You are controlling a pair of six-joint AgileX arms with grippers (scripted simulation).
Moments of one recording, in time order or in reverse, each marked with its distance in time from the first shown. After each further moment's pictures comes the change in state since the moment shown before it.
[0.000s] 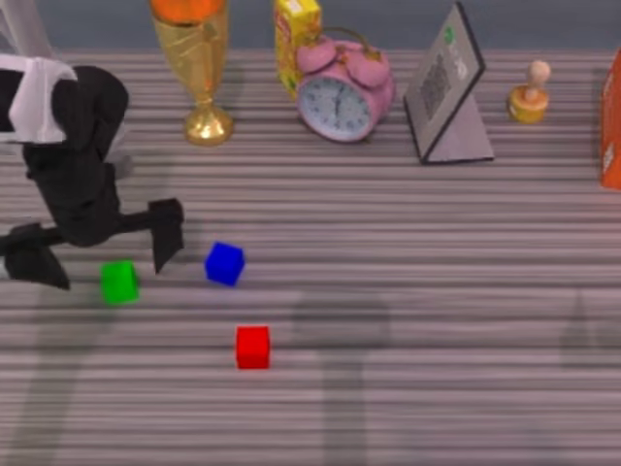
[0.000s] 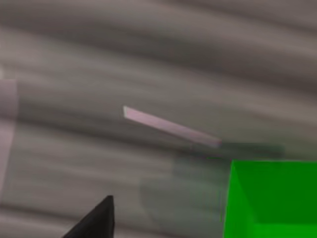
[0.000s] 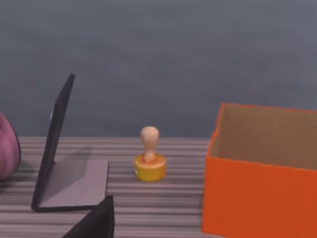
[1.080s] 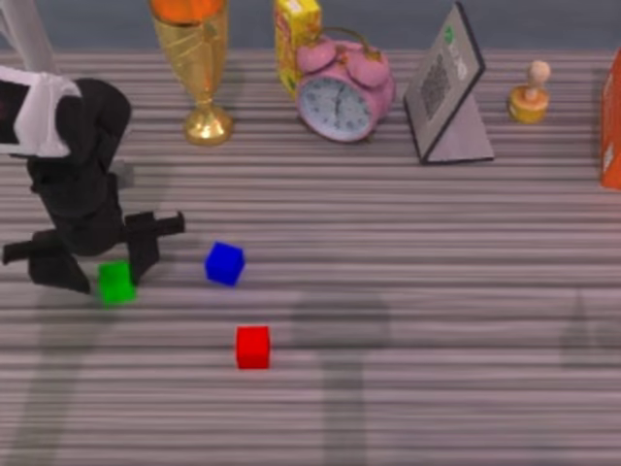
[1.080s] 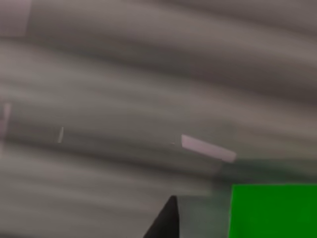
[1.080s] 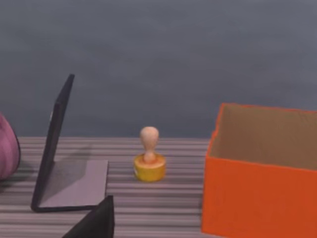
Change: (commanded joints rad) left arm 0.000 0.036 -0.040 0.075 0.000 0.000; right arm 0.000 0.000 0.000 0.000 0.000 0.000
